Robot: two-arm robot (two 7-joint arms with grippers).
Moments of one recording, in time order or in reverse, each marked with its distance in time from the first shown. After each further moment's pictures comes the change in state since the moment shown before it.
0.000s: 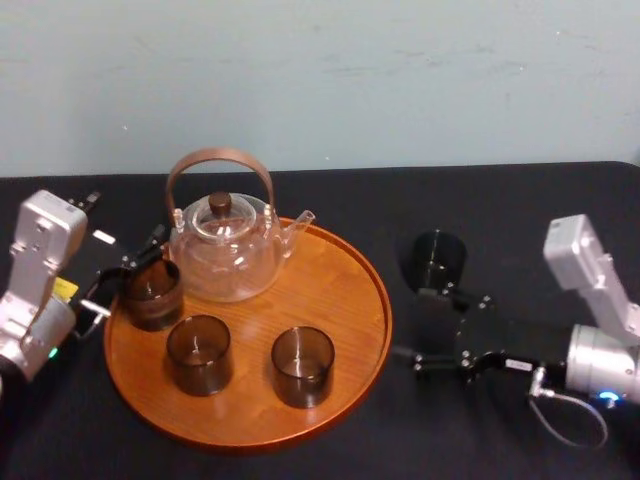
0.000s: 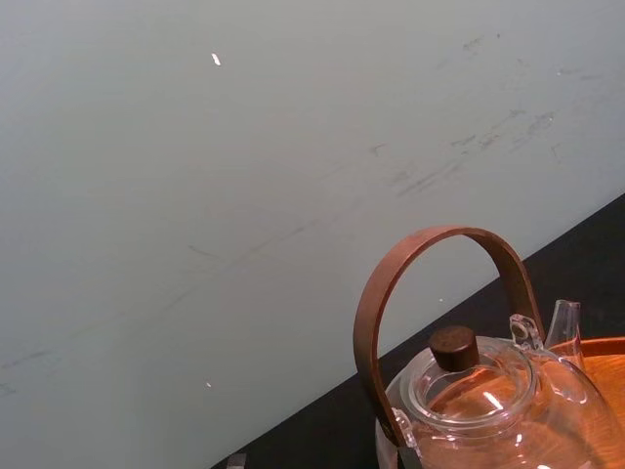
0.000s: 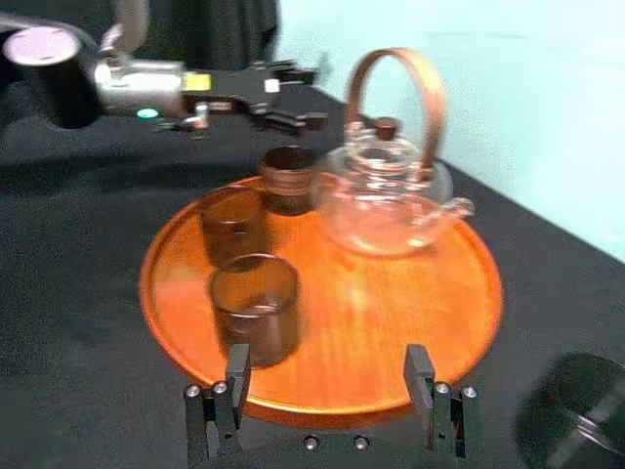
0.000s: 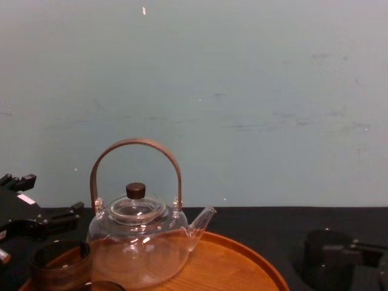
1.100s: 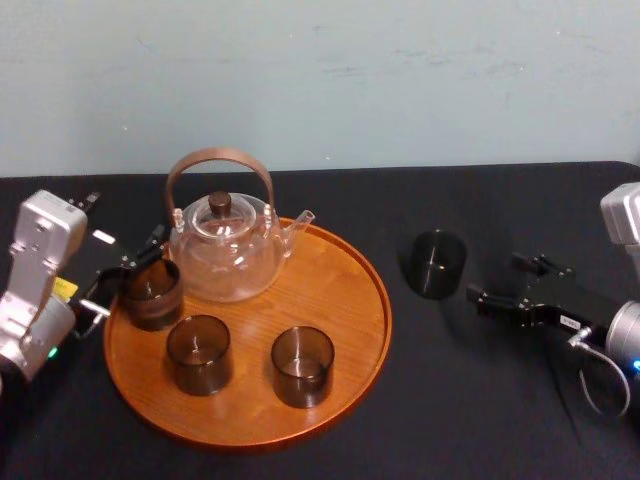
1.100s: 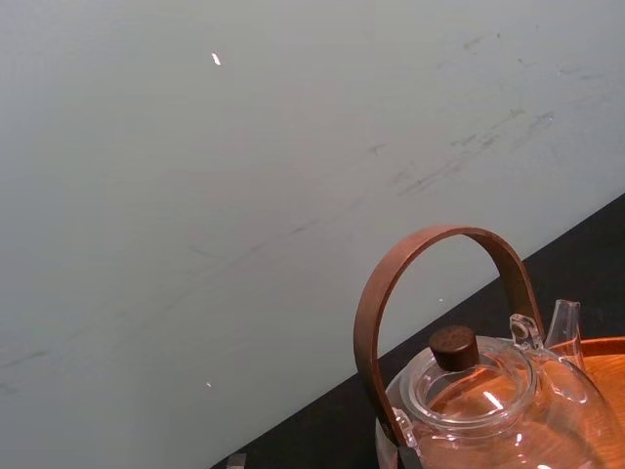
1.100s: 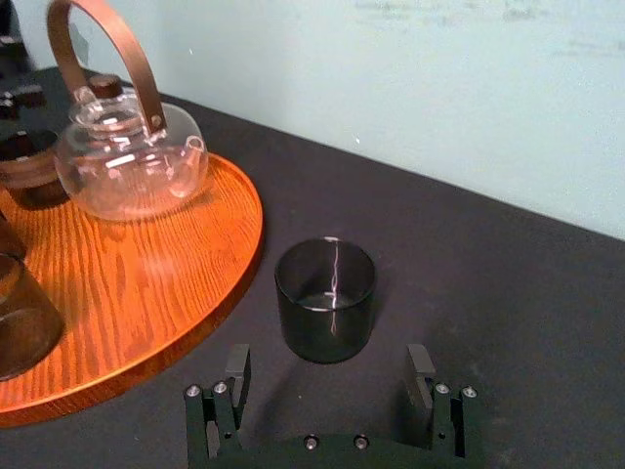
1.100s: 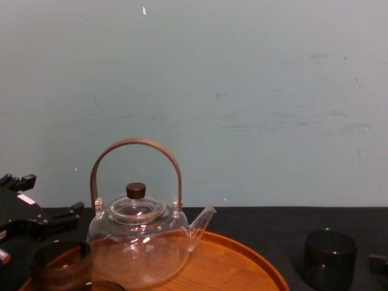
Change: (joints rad) left arm 0.000 0.000 0.000 0.000 0.000 0.000 0.000; right arm -0.061 -0.072 0.184 0.072 0.001 0.151 -0.262
